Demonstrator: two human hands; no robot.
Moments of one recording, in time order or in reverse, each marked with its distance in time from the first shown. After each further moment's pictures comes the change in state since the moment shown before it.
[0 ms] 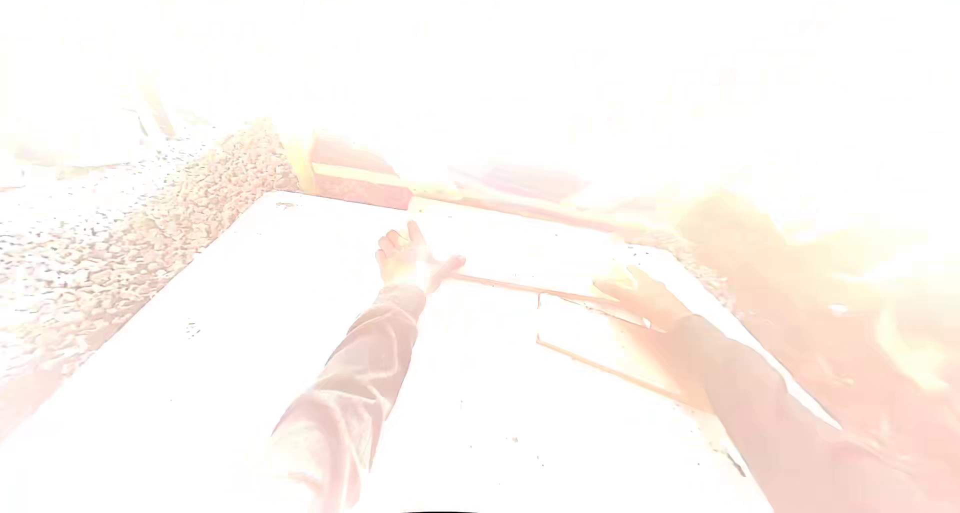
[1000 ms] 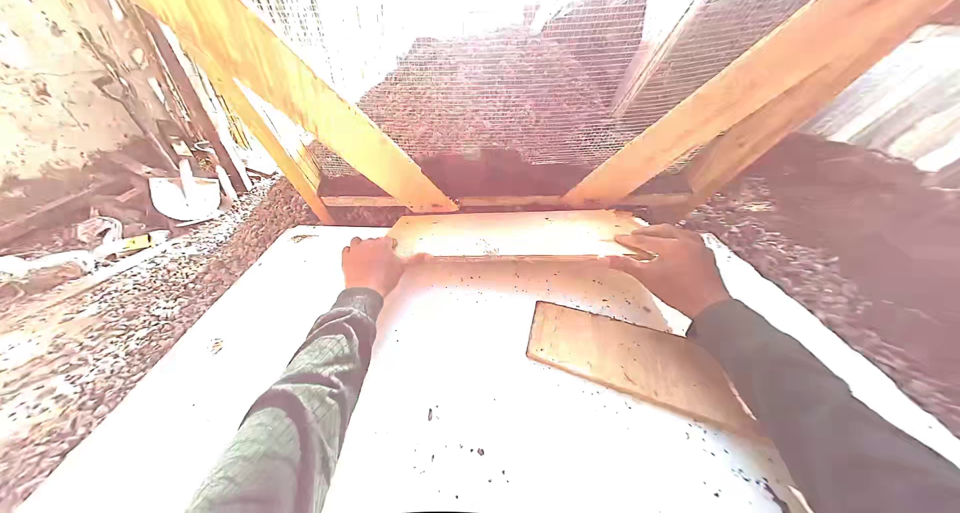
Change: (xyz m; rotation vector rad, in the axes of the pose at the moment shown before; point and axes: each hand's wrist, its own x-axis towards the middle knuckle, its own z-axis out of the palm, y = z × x) left_hand 0.023 -0.020 -0.023 0.289 0.181 0.042; right_hand 0.020 0.009 -0.012 0.051 0.428 -0.580
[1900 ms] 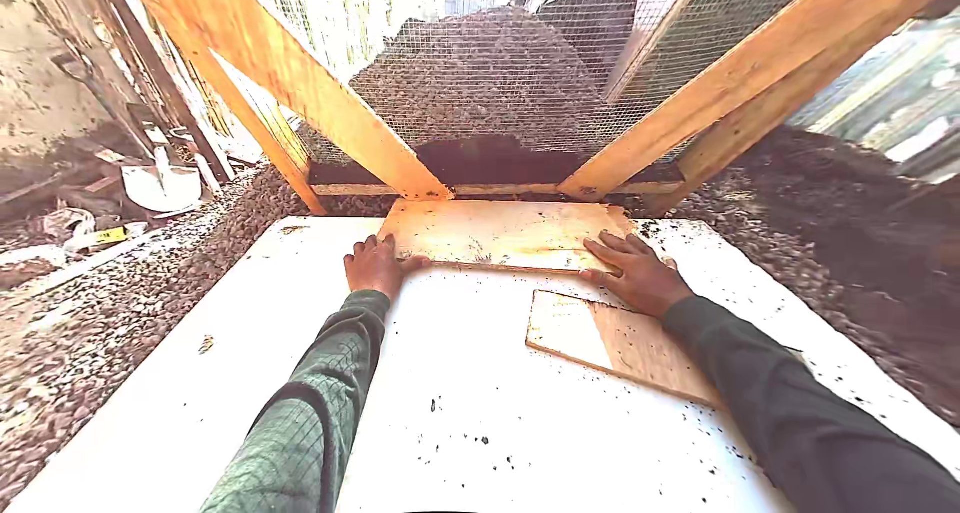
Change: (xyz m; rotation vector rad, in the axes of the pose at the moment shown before) left_hand -0.004 -0.008 0.037 -0.007 -0.009 0.000; right_hand -0.017 -0.002 0.033 -0.118 -0.380 0.105
